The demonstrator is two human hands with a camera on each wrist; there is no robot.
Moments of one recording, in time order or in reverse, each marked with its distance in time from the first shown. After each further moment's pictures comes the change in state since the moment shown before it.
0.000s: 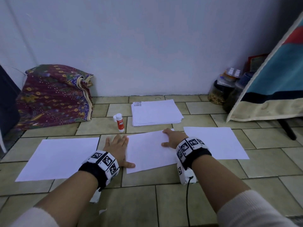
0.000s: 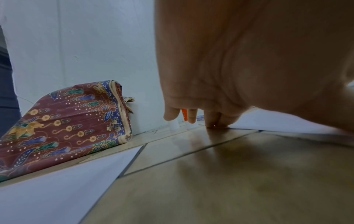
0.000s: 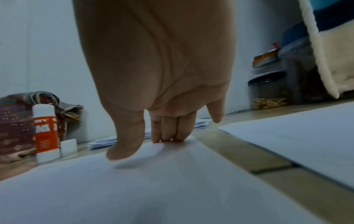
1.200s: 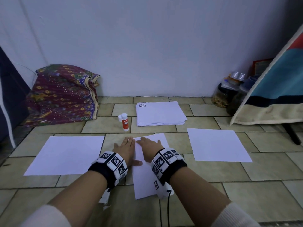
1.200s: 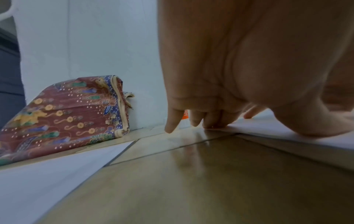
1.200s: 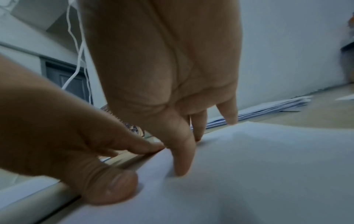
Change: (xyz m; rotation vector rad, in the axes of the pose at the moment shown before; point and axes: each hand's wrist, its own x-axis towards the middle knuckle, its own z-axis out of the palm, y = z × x) left_hand 0.003 0.015 0.006 -0.144 0.024 -0.010; right_hand -0.022 -0.093 0.031 -0.145 -0.029 -0.278
